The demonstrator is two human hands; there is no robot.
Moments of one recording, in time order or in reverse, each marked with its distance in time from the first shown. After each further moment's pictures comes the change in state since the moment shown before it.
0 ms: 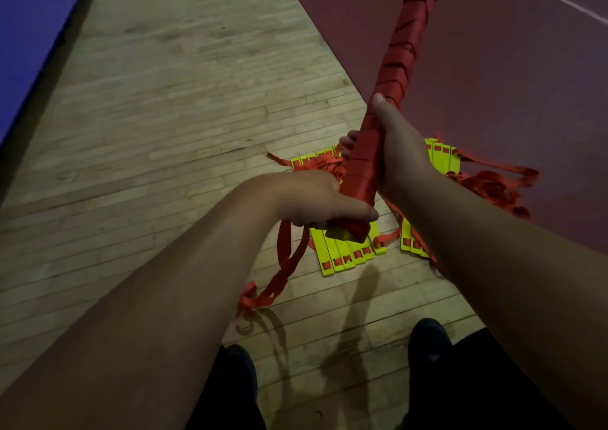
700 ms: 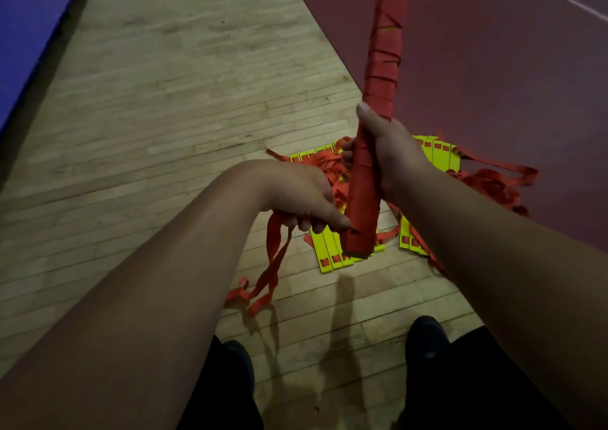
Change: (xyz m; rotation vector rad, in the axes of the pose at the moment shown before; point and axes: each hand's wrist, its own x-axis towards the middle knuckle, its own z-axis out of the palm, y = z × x) left_hand -0.002 -0.013 -0.014 -0.024 -0.184 -0.015; right_hand 0.006 0.007 -0.001 -0.196 -0.055 0.041
